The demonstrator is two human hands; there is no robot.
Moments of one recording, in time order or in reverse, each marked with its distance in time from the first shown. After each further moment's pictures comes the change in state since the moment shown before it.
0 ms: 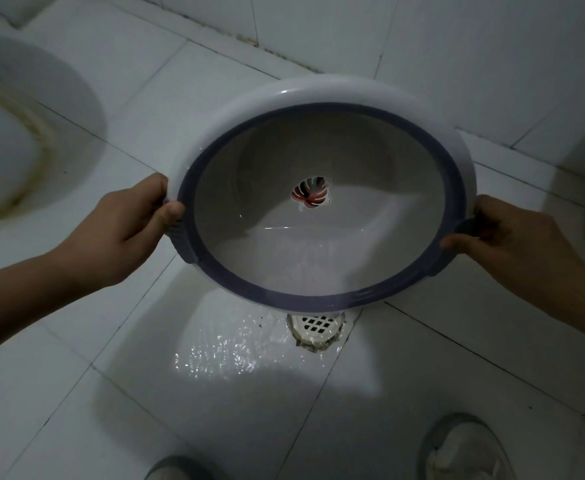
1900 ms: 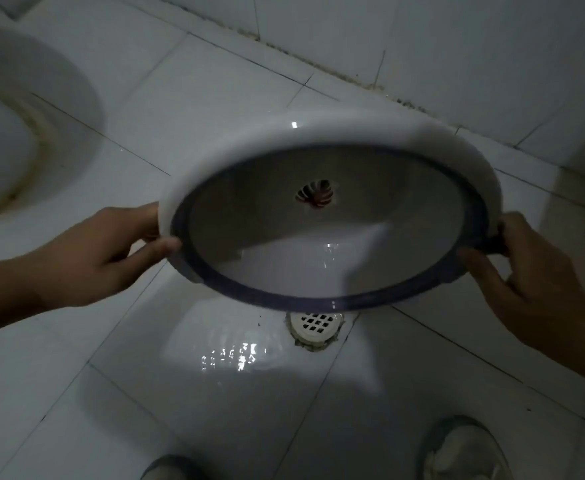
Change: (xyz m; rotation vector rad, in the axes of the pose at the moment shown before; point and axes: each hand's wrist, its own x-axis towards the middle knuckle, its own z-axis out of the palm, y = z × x) left_hand -0.018 -0.008 -0.015 -0.044 -0.264 0.146; right_hand -0.031 -0.018 0.004 -0.010 0.065 -0.160
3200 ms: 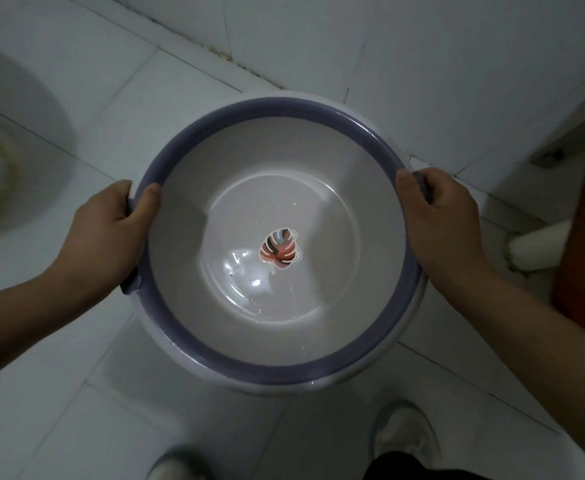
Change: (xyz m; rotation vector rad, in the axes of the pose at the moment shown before) left_hand 0.066 0.028 -0.037 -0.135 0.422 -0.678; right_hand 0.112 -0.080 -0.027 0.228 0.236 0.511
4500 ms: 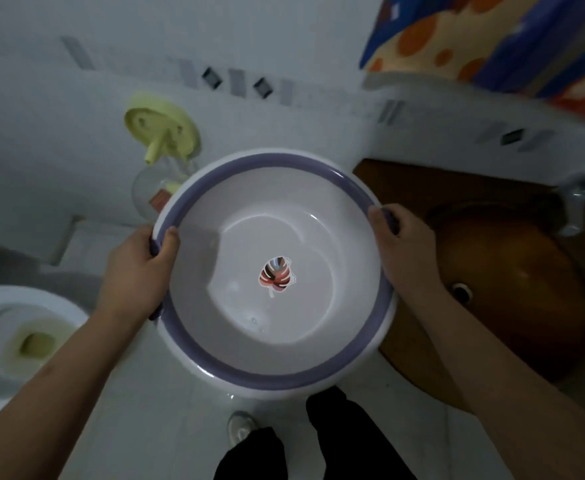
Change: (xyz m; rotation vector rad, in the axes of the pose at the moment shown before) left_hand -0.036 0.494 -0.510 -0.075 -0.133 0.196; right_hand -0.082 -0.505 -0.496 0.025 0.260 0.156
